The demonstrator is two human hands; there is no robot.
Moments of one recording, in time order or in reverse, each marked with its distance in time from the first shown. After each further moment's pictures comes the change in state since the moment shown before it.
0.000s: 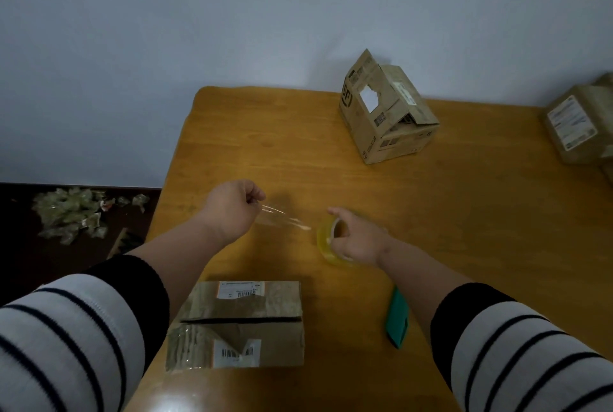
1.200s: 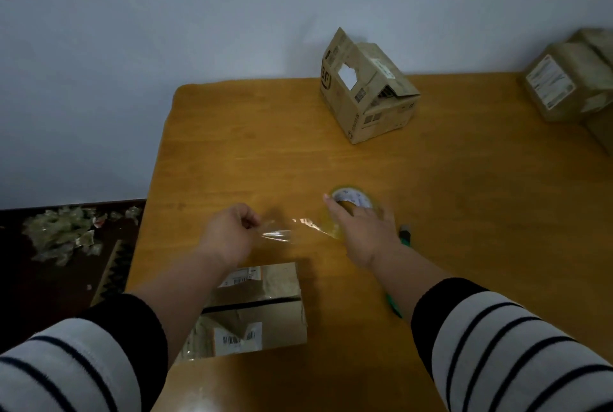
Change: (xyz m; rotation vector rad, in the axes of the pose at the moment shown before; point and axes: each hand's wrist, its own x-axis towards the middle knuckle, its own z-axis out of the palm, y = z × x) left_hand -0.035 -0.025 0.043 -0.085 -0.028 -0.072; right_hand -0.006 0.031 0.046 -0.459 0.297 -0.026
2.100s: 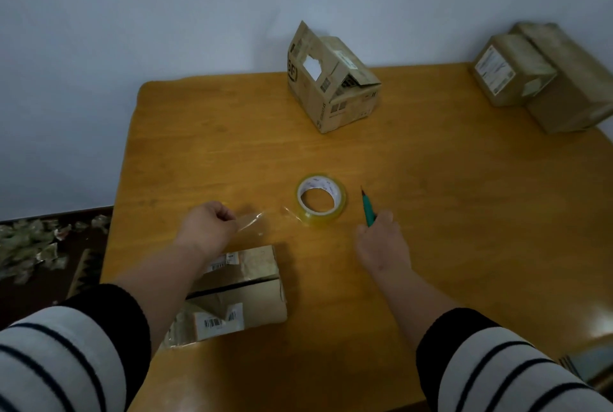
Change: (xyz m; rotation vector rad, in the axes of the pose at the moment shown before) left_hand 0.002 -0.014 0.012 -0.072 -0.002 -0.080; right_hand -0.071 0.022 0.019 0.666 0.252 0.623
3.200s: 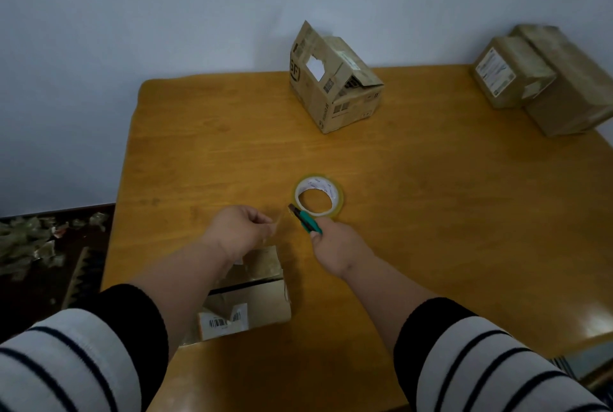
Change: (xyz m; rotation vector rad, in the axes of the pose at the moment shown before) left_hand -0.021 0.032 0.012 -0.121 -0.251 -0.024; right_hand -0.014 -0.043 0.028 -0.179 -0.346 -0.361
